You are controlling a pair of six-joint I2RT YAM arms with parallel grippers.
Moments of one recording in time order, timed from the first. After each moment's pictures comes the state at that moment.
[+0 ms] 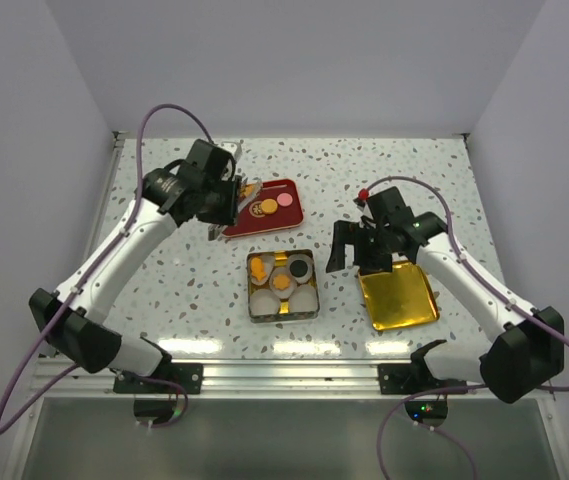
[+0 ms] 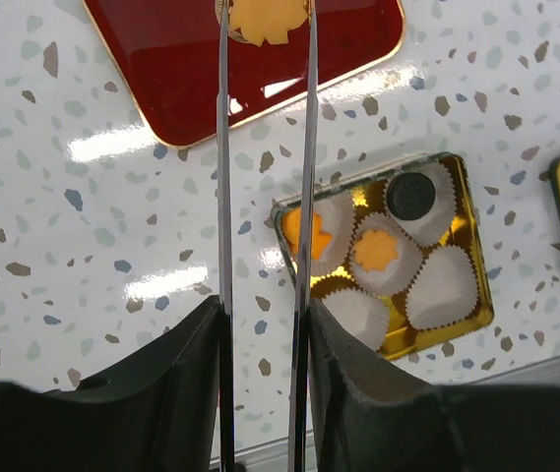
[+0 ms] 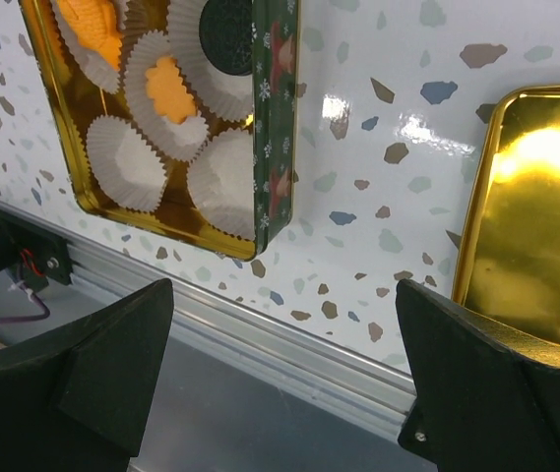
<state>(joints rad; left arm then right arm) -0.53 1.47 1.57 -1.04 -0.12 -0.35 0.46 1.27 1.05 -0.87 -0.26 0.49</state>
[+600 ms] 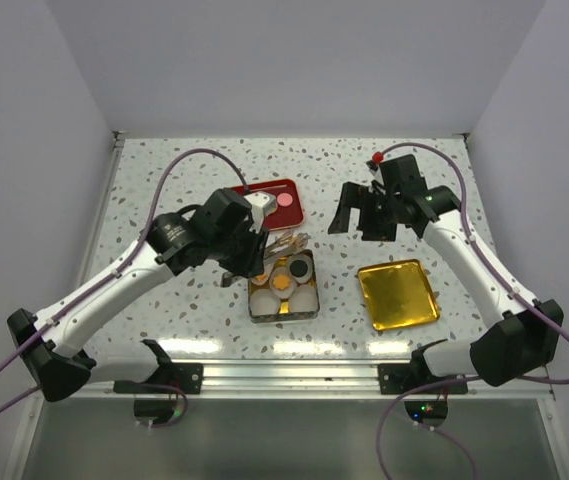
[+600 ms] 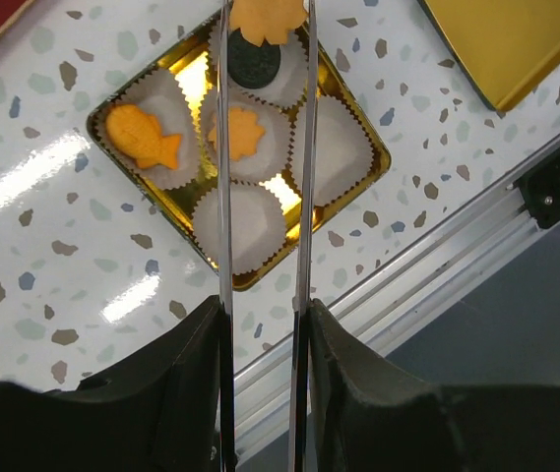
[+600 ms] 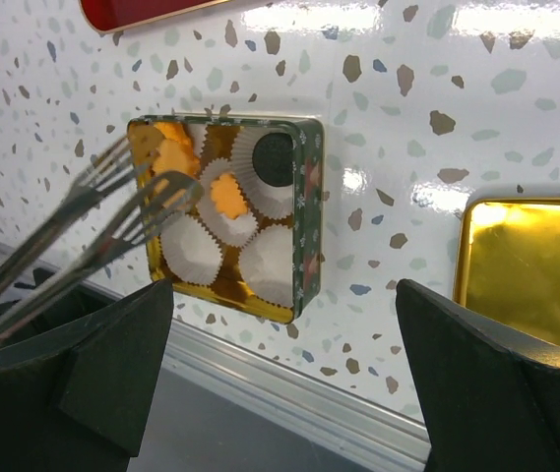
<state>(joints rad) -0.79 1.24 1.32 -0.99 0.05 -0.34 0.37 1.36 1.29 -0.87 -0.24 0.51</state>
